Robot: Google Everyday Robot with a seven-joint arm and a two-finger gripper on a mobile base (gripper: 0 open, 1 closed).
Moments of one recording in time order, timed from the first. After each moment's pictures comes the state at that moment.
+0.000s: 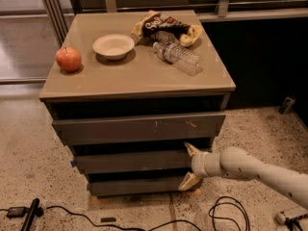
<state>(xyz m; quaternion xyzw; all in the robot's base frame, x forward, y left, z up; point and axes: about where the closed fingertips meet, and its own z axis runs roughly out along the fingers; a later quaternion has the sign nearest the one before) 0.564 -0.123 0.446 -0.62 0.68 0.11 0.38</state>
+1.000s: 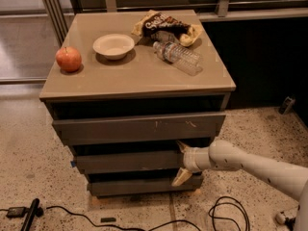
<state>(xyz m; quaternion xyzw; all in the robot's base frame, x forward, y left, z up) 0.595 -0.098 0.416 -0.64 0.67 0.12 0.37</state>
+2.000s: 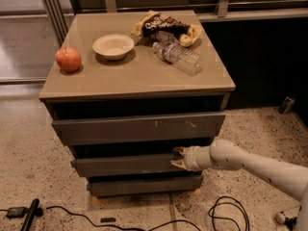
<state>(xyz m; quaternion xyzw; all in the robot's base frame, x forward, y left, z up) 0.595 -0.098 0.416 -0.64 0.67 0.12 0.37</state>
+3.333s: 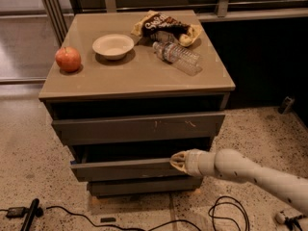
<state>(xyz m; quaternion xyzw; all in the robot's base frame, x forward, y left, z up) 0.573 -0.095 0.470 -0.64 0.63 0.07 0.43</state>
